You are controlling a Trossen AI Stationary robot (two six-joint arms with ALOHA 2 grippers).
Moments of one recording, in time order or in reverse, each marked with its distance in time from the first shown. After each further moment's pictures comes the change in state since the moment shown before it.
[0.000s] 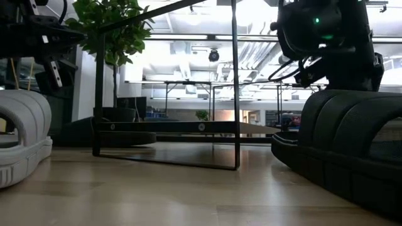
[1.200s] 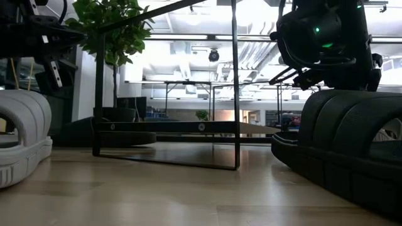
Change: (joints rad) left arm 0.000 0.000 0.000 0.000 0.000 0.001; right arm 0.000 0.031 0.000 -0.014 0.040 0.052
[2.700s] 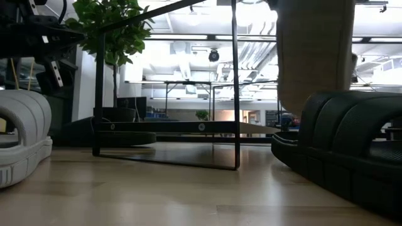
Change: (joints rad) left arm 0.000 0.000 0.000 0.000 -0.001 0.027; right arm 0.115 -0.003 0.502 -0.199 0.109 -0.103
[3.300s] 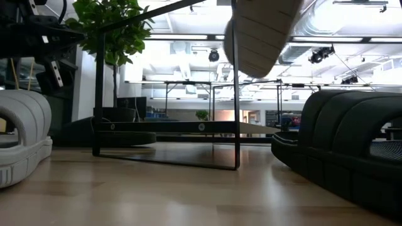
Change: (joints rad) left arm 0.000 0.000 0.000 0.000 0.000 0.000; right arm -0.025 0.000 0.307 0.070 0.189 -0.560
